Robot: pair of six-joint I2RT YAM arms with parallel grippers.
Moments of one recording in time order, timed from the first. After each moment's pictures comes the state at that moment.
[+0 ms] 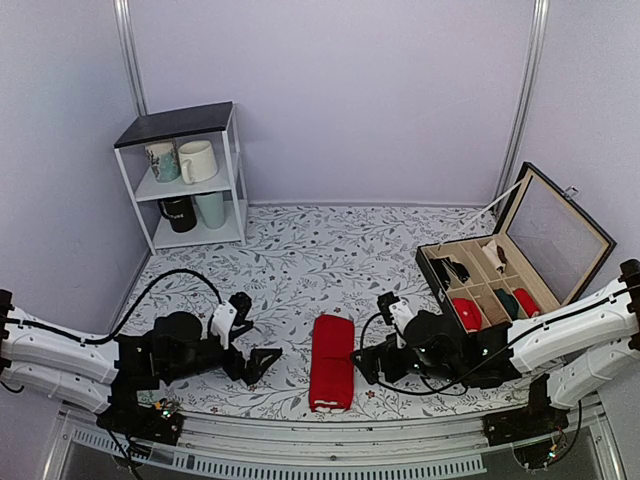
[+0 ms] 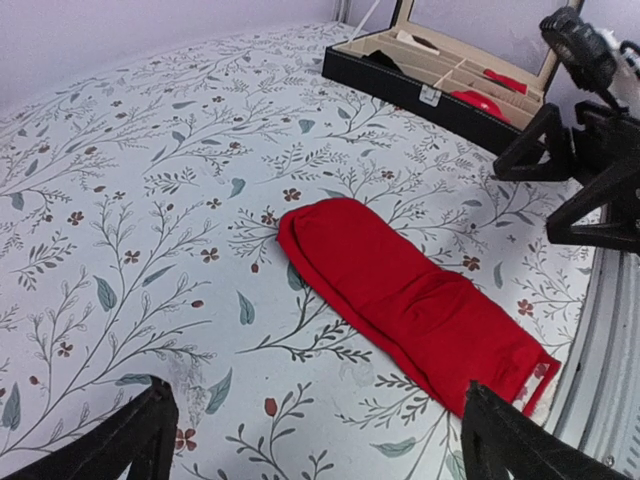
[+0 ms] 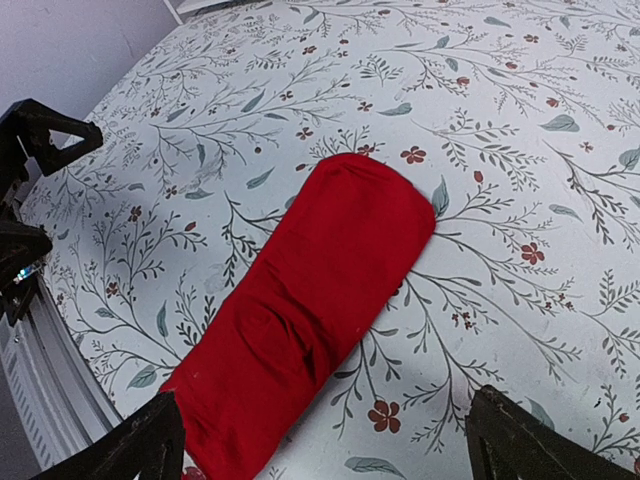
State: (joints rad) left arm -1.14 1.03 0.23 0.39 -0.27 -0.28; right arm 1.27 1.35 0.55 0.16 0.37 0.63
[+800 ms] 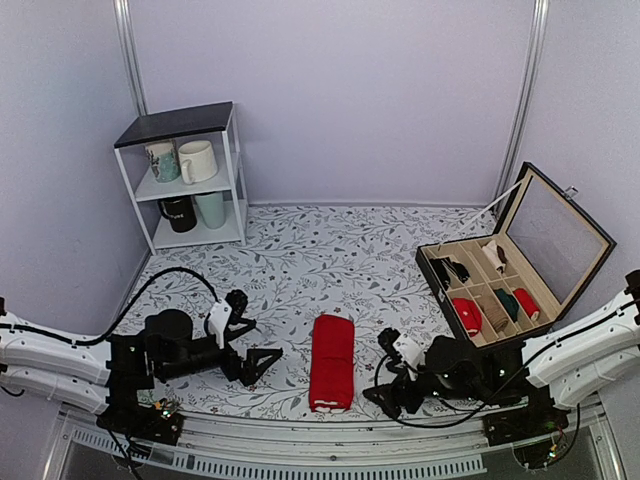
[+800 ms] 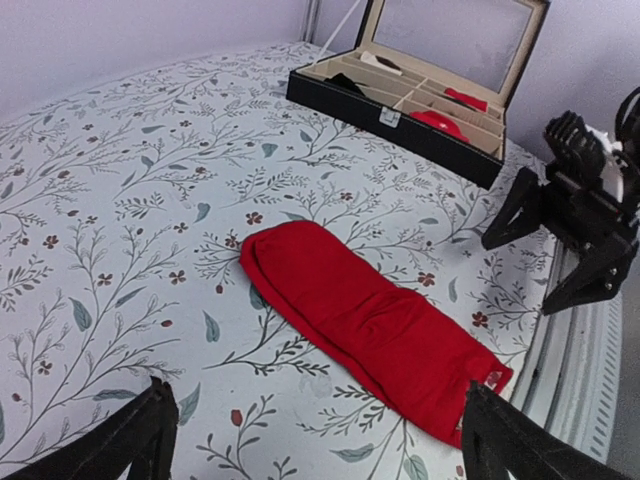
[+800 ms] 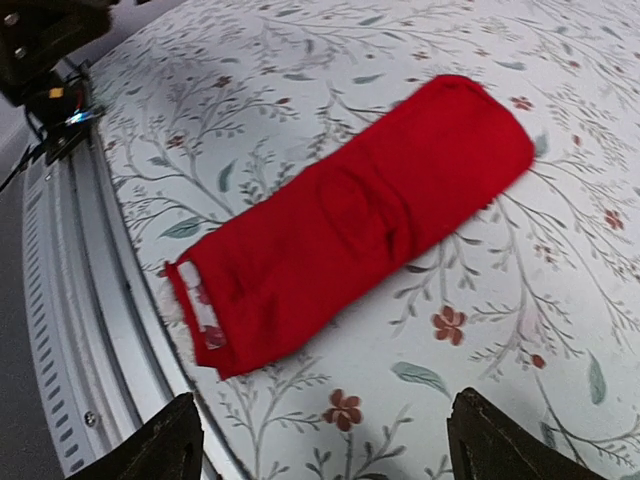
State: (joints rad) left arm -1.15 0.94 0.23 0.37 -0.21 -0.28; right arm 1.34 1.24 0.36 0.26 0.24 0.44
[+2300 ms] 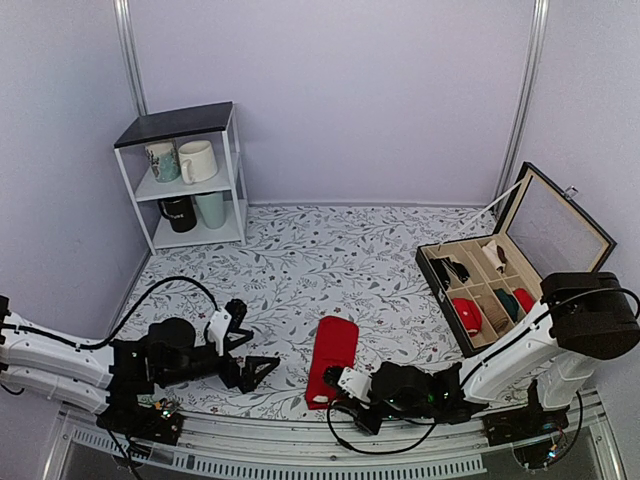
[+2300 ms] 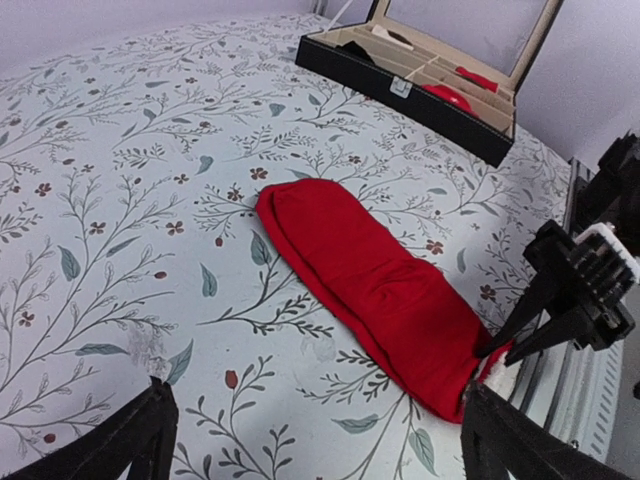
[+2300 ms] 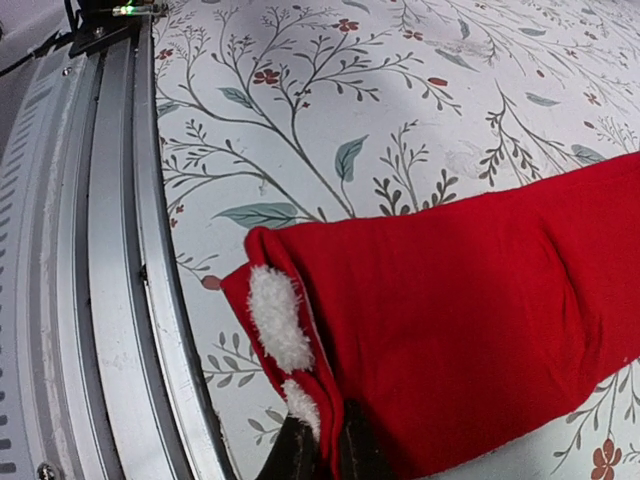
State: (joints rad) left arm -1.16 0.96 0.18 0.38 -0.21 -0.35; right arm 1.44 1.74 0.54 0.55 0.16 0.17
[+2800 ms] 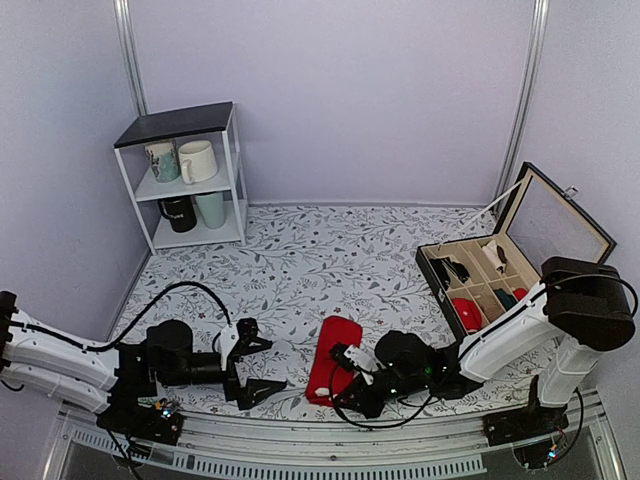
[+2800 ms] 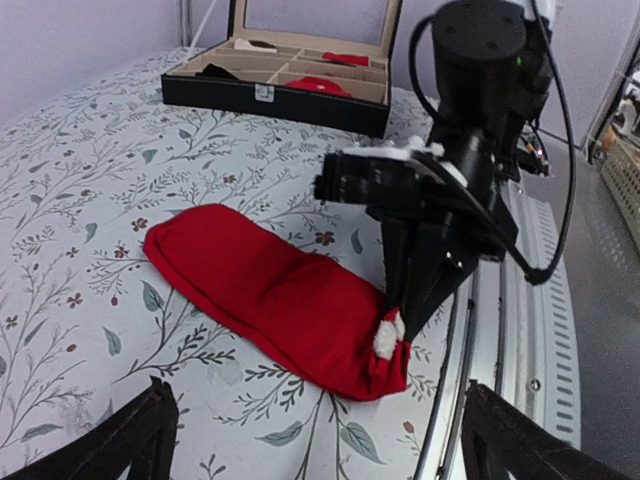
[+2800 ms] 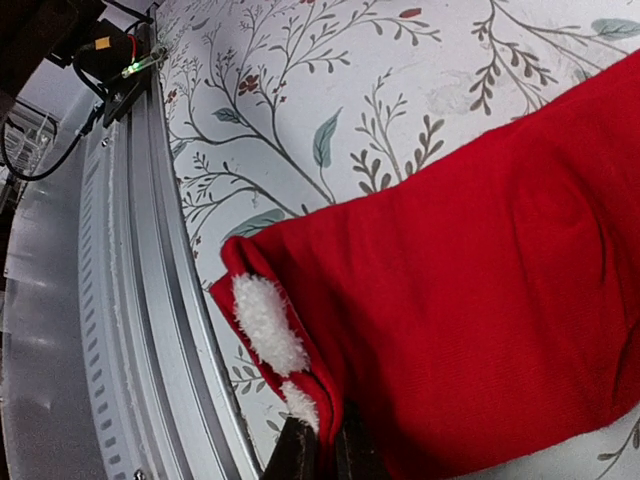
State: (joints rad) left arm -1.17 1.01 0.14 0.56 0.05 -0.12; right arm 1.25 1.74 0.56 0.50 -0.22 0.46
